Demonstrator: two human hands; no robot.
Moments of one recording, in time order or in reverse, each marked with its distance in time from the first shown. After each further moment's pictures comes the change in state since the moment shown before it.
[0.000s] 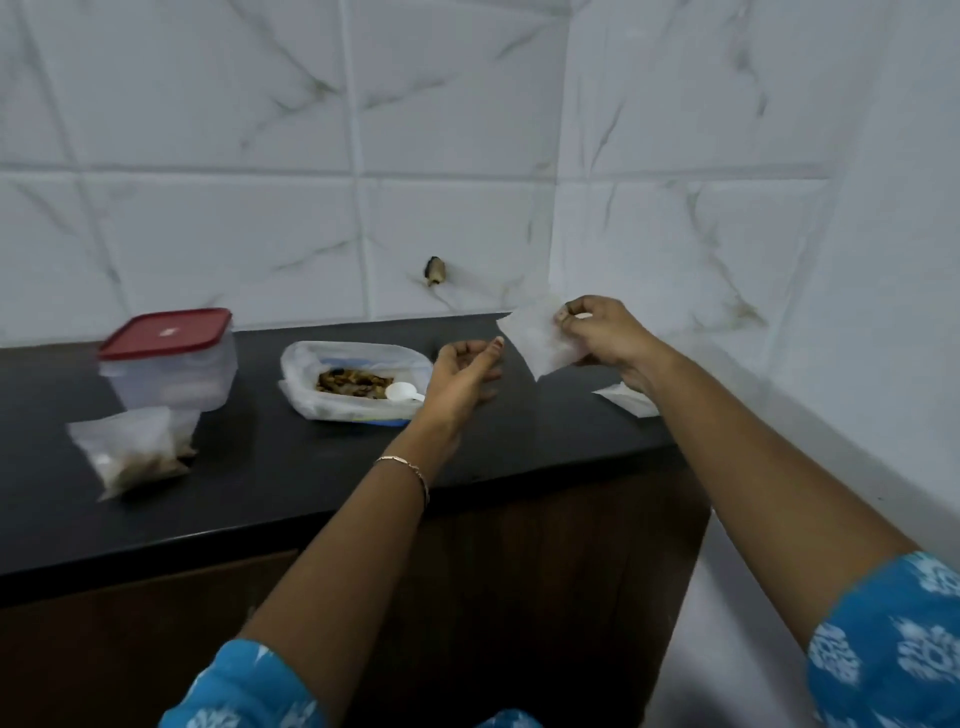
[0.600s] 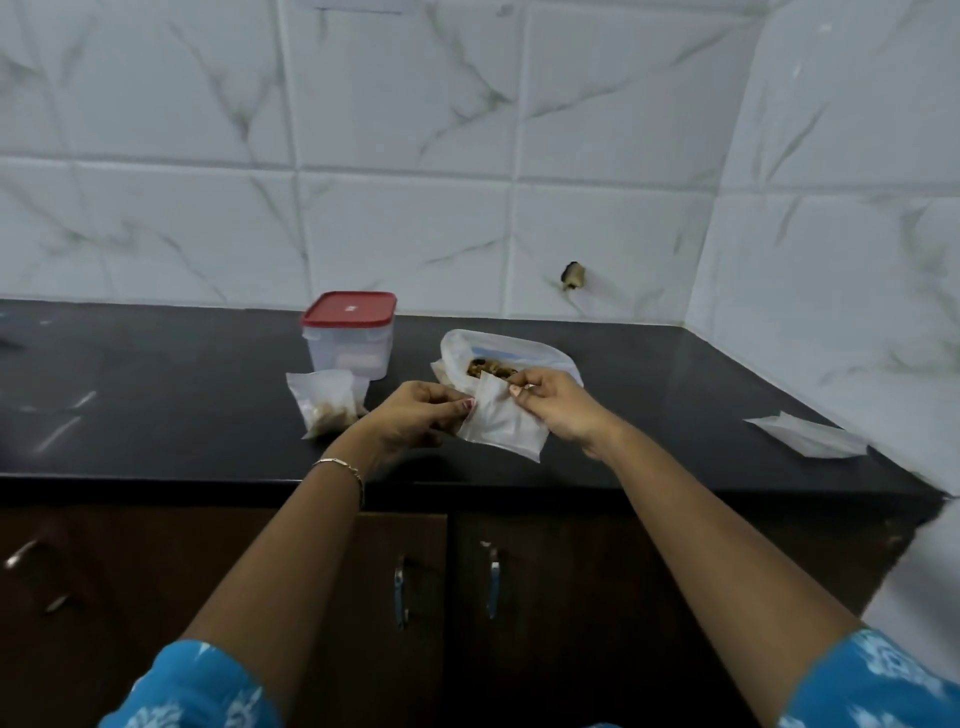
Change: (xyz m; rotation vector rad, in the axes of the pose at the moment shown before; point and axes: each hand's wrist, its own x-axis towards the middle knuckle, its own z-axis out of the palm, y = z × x) left_hand -0.060 0.039 -0.204 0.324 -0.006 -0.195; right_hand -0.036 0.001 0.192 0.021 -0.512 -0.076
